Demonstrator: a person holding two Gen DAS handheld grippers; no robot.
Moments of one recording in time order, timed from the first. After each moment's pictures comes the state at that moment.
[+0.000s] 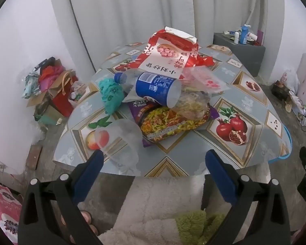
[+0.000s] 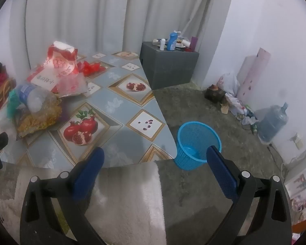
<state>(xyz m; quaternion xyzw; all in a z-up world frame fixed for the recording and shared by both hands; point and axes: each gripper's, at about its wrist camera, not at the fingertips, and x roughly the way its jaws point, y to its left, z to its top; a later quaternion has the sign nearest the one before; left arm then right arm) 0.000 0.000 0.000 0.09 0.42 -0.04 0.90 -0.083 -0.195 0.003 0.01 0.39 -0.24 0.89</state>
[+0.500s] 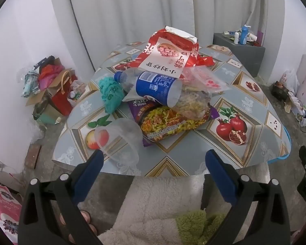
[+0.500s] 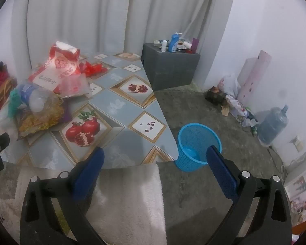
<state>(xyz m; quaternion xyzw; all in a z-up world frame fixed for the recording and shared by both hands) 0.000 0.000 0.000 0.09 0.42 -0.04 0.90 -0.083 -0.193 0.002 0.01 0.38 -0.24 0.89</state>
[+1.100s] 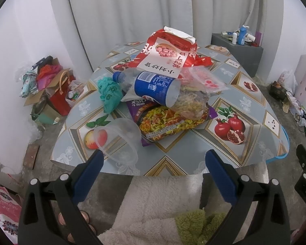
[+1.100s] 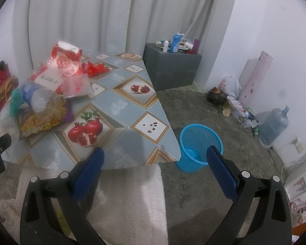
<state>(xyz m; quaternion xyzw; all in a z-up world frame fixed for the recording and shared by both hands) 0.002 -0.006 0.000 0.09 0.42 -0.04 0.90 -0.080 -0.190 0.004 0.01 0.38 -0.24 0.89</state>
